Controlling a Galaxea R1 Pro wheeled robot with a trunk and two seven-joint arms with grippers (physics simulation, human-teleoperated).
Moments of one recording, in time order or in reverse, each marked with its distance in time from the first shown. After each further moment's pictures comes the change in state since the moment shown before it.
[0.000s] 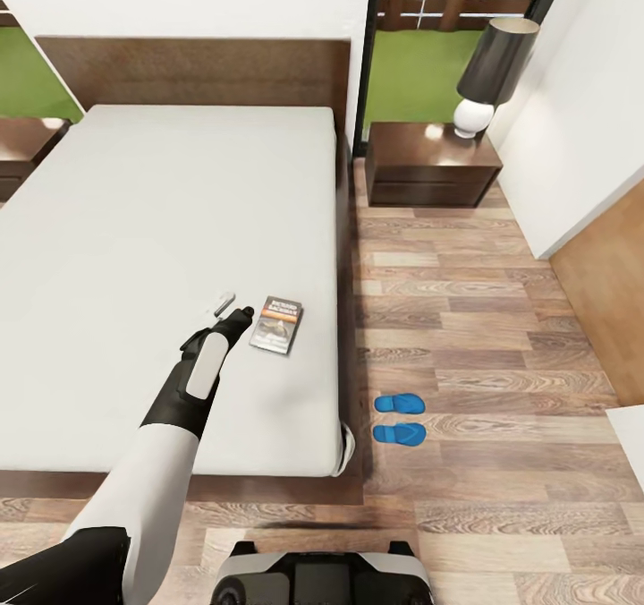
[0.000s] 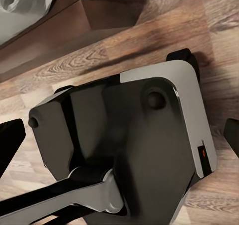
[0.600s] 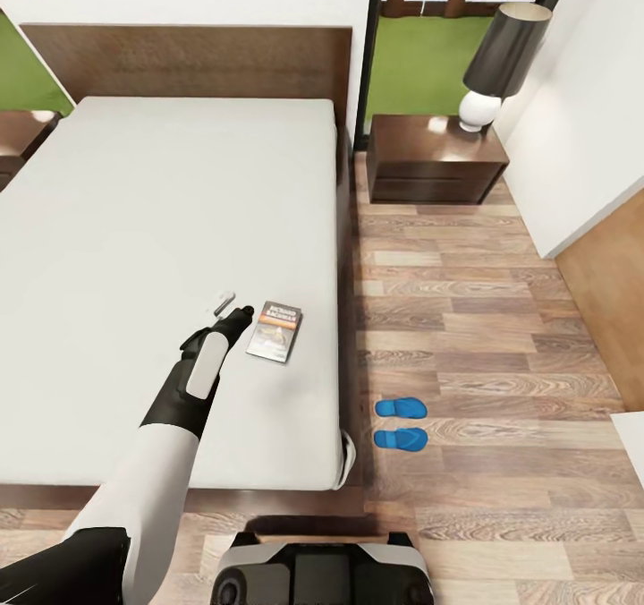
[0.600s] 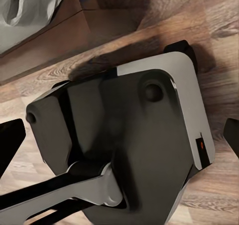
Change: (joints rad) left arm 0.000 0.000 -0.002 -0.006 -0.001 0.000 0.000; right arm 0.000 0.000 0.000 0.000 0.000 0.000 0.000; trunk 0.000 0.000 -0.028
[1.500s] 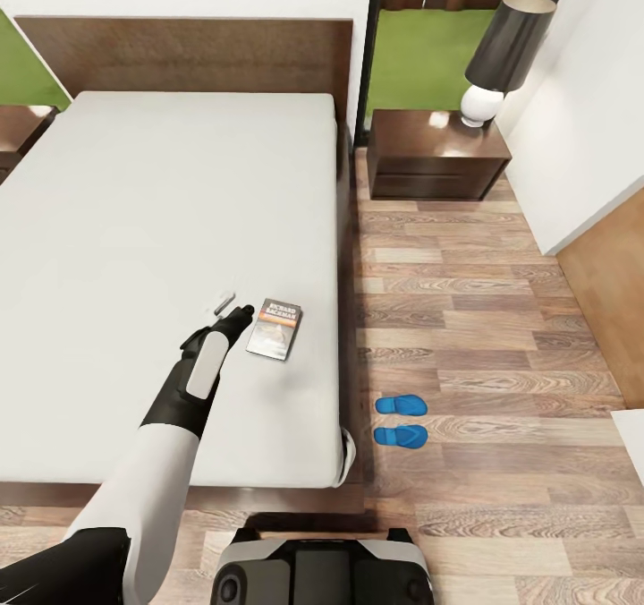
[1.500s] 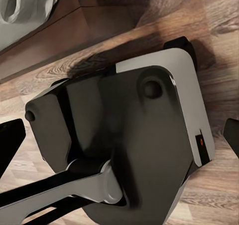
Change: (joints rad) left arm 0.000 -0.002 -0.002 -0.006 0.000 0.000 0.003; right arm 0.000 0.000 0.000 0.000 0.000 0.000 0.002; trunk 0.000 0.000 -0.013
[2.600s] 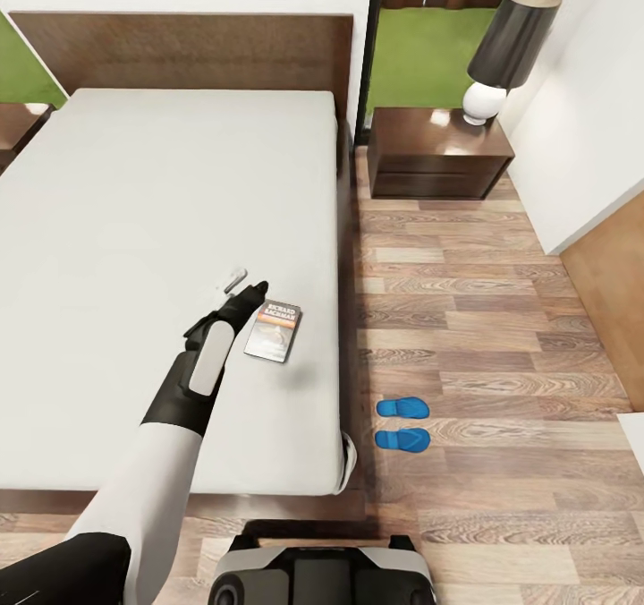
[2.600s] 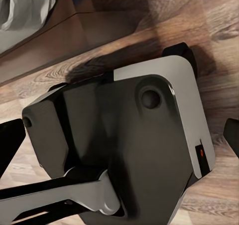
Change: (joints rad) left arm 0.000 -0.008 -0.081 -0.117 0.002 0.009 -0.106; right arm -0.001 0.000 0.000 0.000 0.000 -0.001 0.002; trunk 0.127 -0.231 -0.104
